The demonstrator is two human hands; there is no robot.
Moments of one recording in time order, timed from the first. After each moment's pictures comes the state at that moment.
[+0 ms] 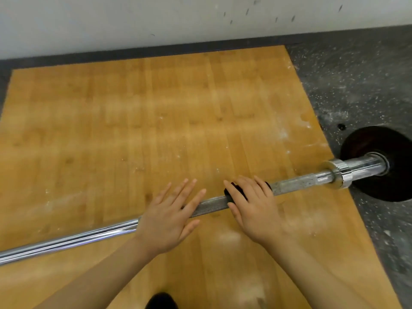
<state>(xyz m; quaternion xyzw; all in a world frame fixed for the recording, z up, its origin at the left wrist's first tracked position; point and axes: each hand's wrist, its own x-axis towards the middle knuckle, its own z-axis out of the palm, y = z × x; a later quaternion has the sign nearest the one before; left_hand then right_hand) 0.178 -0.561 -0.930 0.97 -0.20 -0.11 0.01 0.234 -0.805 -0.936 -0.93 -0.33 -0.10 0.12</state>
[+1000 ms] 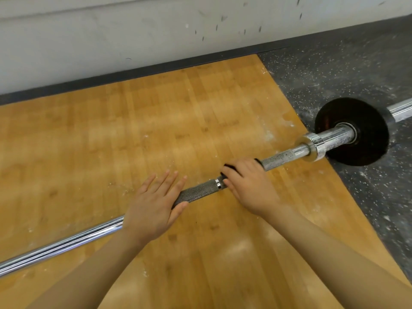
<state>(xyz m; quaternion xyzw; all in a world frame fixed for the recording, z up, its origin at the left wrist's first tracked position) 0.237 -0.542 -0.926 0.98 -0.17 -0.08 -0.01 0.292 -0.799 -0.937 -0.94 -0.28 -0.11 0.12</state>
